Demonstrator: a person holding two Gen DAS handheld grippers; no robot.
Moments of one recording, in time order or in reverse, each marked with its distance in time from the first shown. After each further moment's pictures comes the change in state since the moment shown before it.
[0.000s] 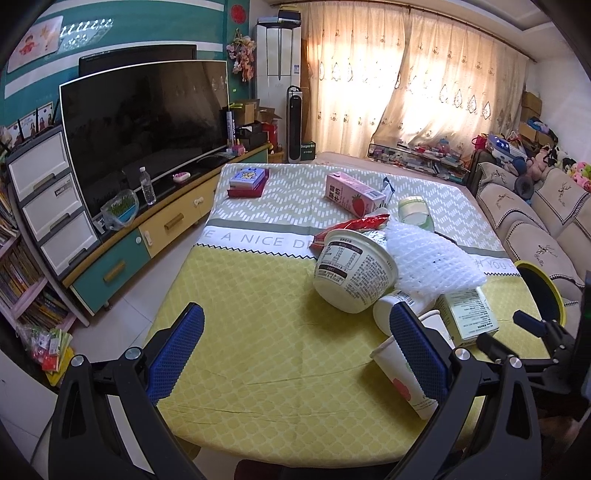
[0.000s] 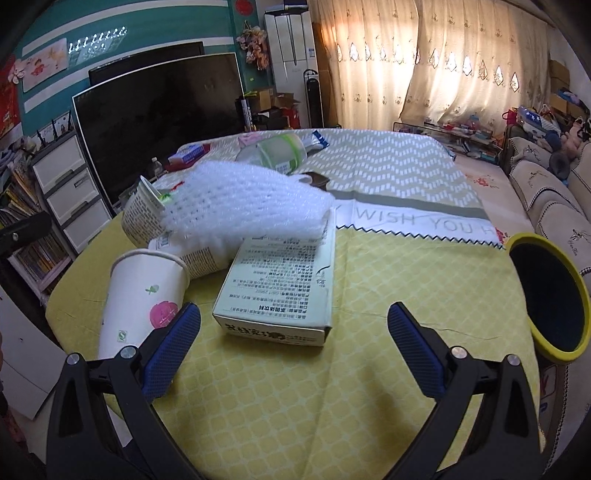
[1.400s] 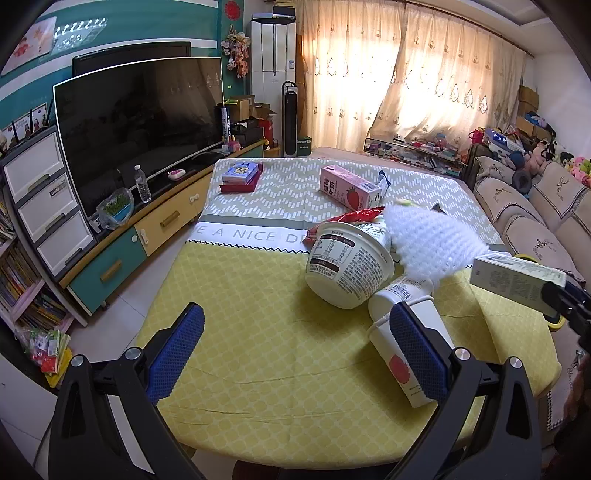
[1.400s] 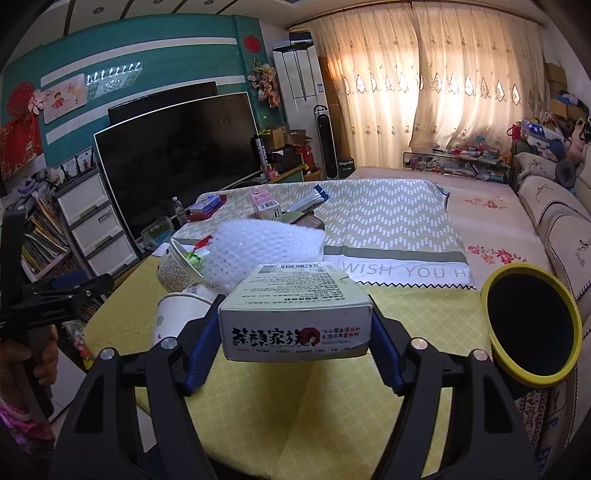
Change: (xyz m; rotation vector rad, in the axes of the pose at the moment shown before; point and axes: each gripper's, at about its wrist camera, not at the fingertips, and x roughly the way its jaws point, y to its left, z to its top) left arm 0.011 -0.007 -0.001 0.016 0.015 -0.009; right arm -0.070 -0.030 0.026 0.025 -0.146 0.100
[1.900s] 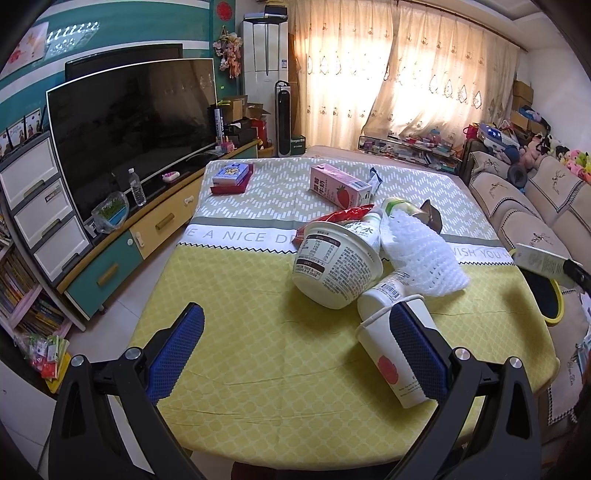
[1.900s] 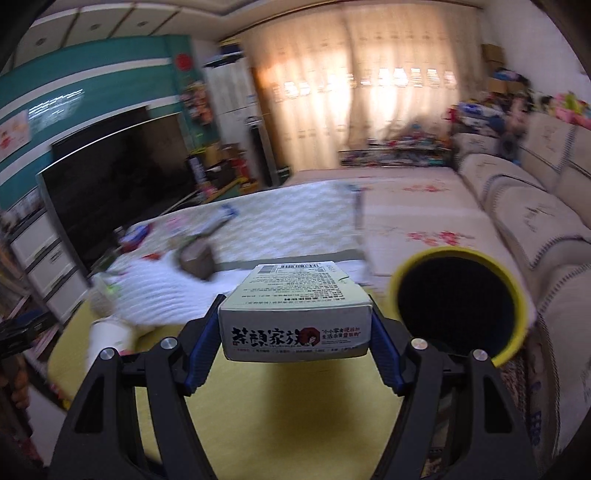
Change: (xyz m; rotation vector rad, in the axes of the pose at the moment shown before) left arm 0.001 -0.011 0.000 0.026 0.001 -0.015; right arm -0.033 -0.099 -0.004 0.172 -0.052 -0.253
